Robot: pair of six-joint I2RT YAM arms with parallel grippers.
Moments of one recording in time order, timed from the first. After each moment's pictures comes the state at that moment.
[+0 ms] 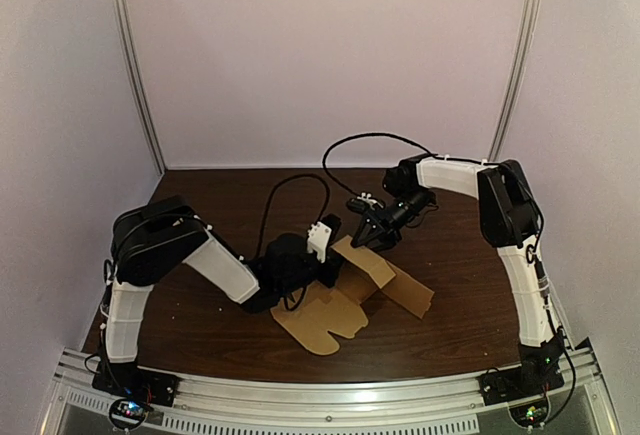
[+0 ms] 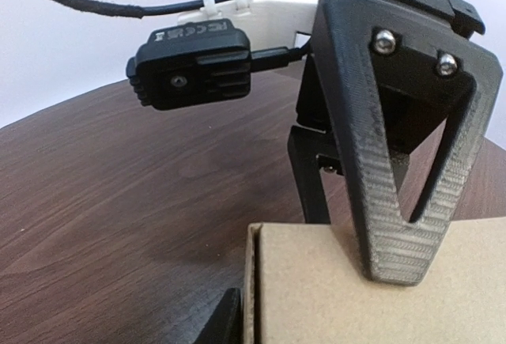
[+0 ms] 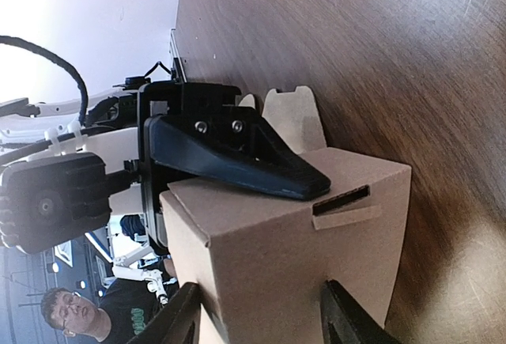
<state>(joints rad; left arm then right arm) -0.98 2.17 0.97 0.99 -0.14 -0.28 0.45 2.39 1.96 -1.29 -1.22 -0.25</state>
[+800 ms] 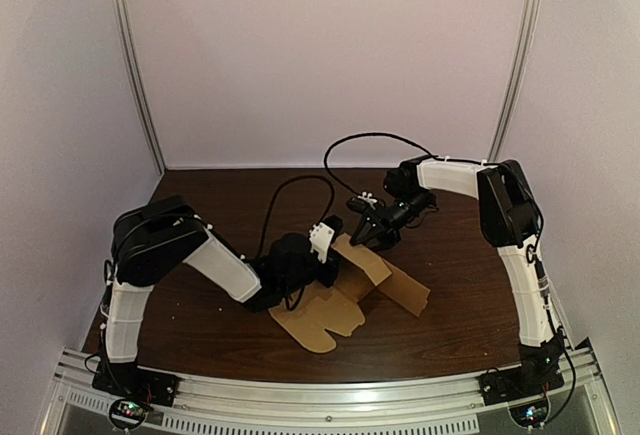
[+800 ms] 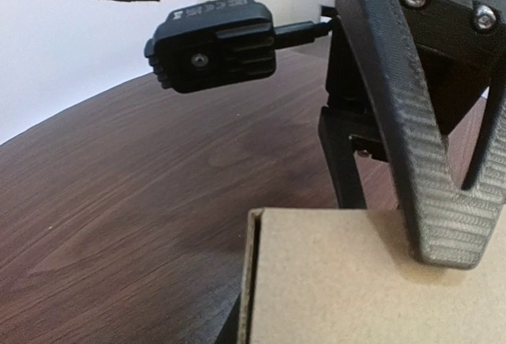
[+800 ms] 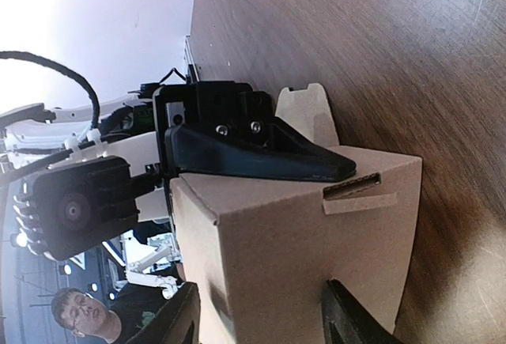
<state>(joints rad) -0.98 2.17 0.99 0.91 -0.22 -0.21 0.45 2.39 1.94 -1.28 -1.27 -0.23</state>
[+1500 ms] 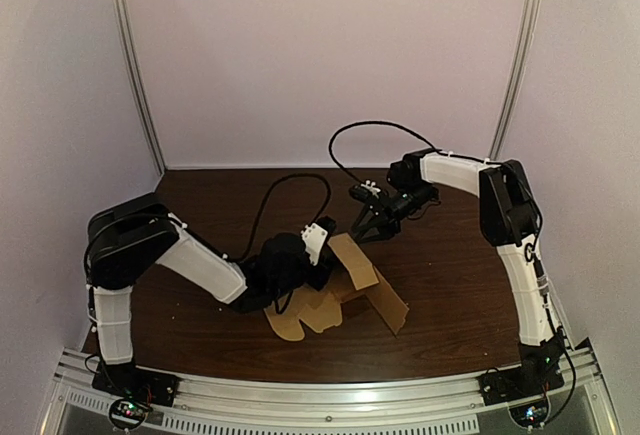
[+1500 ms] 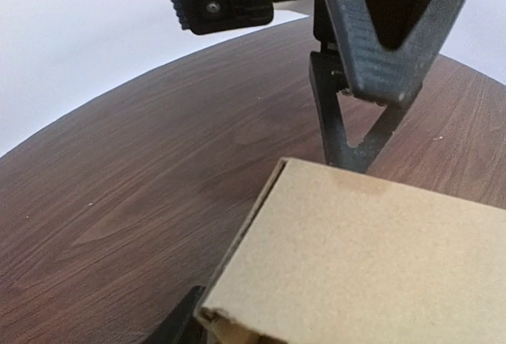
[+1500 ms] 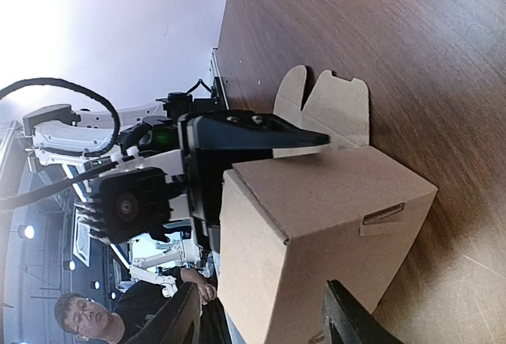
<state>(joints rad) -1.01 2.05 0.91 0.79 -0.32 -0.19 0.42 2.42 2.03 -1.31 -1.36 -0.26</state>
